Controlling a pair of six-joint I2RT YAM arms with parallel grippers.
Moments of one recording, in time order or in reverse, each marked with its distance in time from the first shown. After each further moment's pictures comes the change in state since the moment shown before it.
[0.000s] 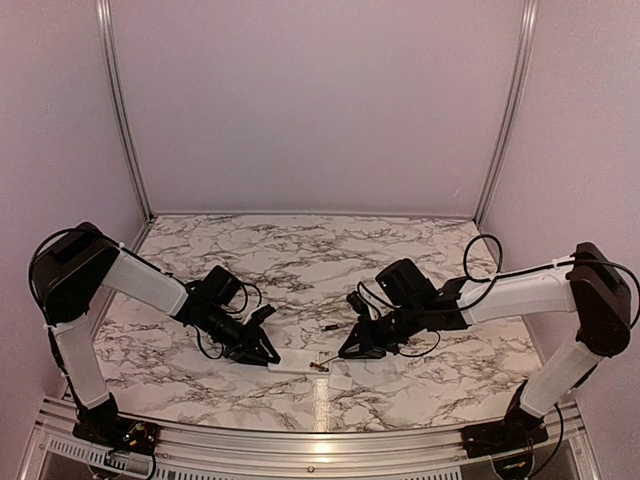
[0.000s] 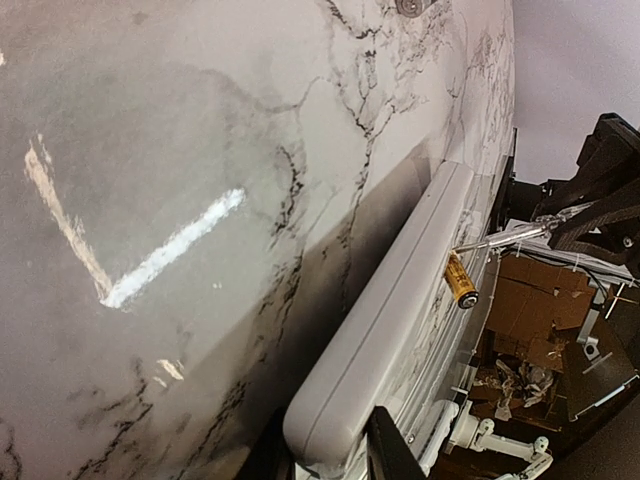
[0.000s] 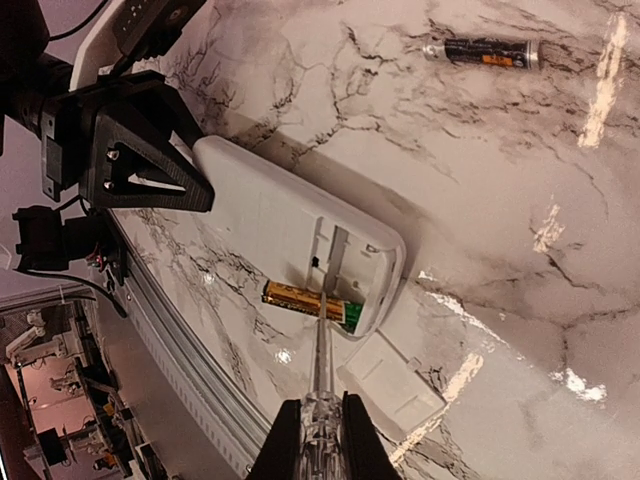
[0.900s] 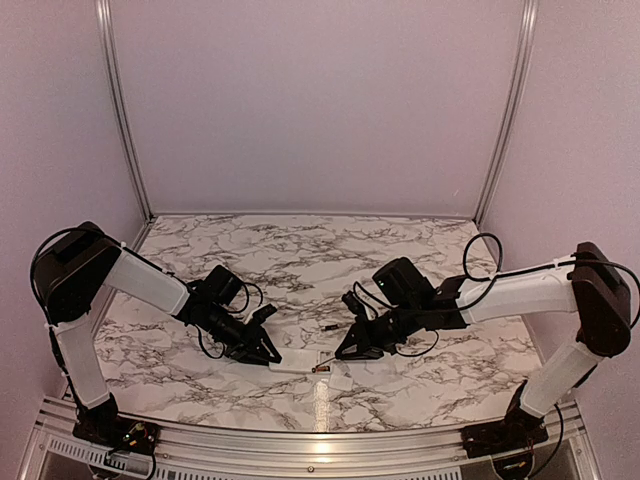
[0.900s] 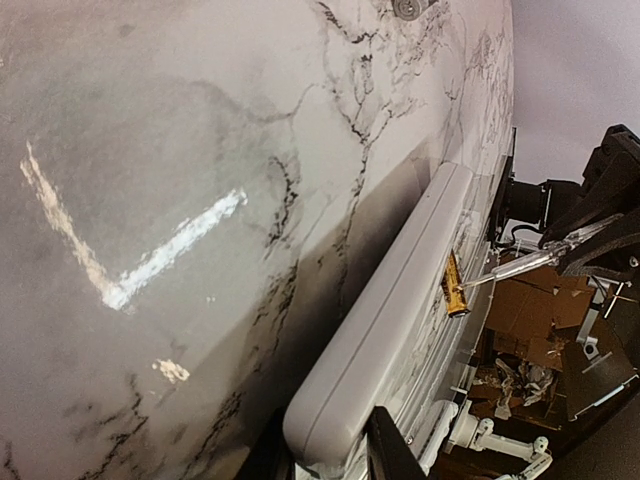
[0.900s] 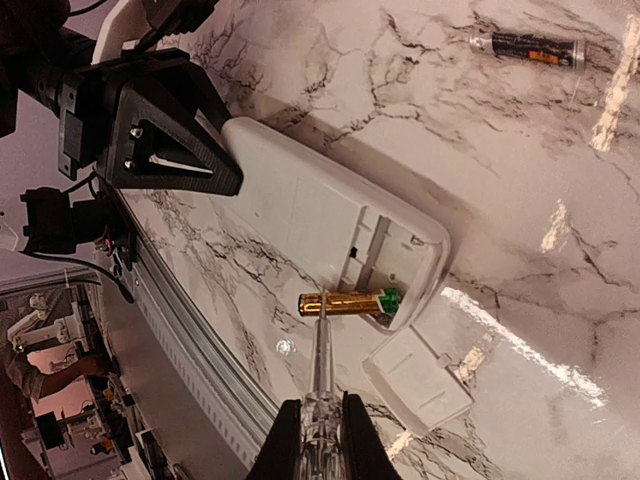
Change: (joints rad) left arm -0.003 0.011 0.013 0.000 0.003 -0.001; right arm 0.016 0.000 0.023 -0.017 -0.024 -0.013
